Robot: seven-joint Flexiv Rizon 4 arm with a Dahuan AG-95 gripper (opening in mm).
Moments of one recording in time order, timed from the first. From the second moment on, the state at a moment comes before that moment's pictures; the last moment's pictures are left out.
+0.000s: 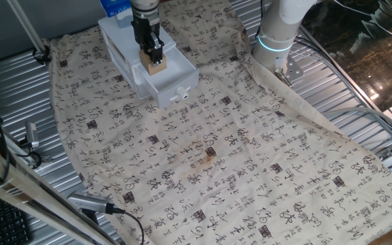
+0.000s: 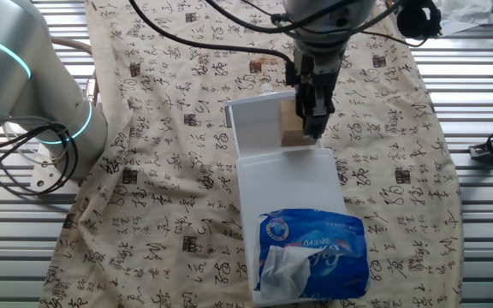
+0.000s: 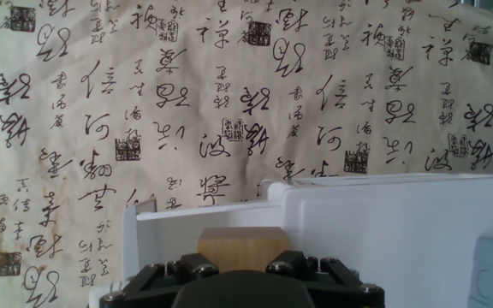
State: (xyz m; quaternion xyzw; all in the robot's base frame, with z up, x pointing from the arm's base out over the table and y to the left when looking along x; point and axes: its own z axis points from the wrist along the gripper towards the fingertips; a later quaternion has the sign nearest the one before) arm 0.456 -0.051 0.249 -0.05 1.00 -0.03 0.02
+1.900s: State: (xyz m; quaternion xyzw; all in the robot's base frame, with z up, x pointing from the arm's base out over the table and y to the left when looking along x) arm 0.454 -0.038 0.250 -0.08 1.00 -0.02 0.02
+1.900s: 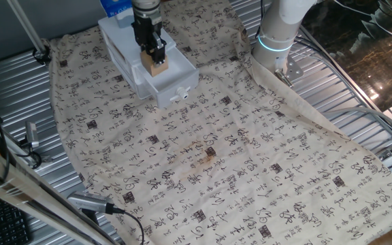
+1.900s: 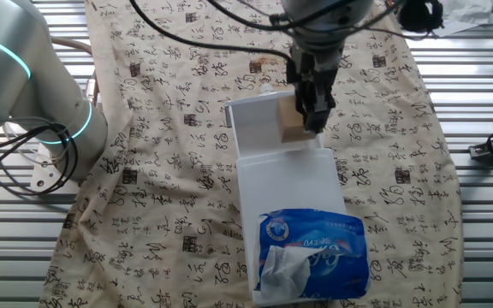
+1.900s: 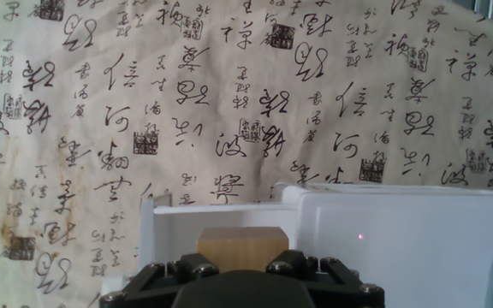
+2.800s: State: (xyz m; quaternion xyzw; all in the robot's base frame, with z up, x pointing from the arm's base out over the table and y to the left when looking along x) arm 0.451 -0.040 0.233 -0.07 1.00 -0.02 0.02
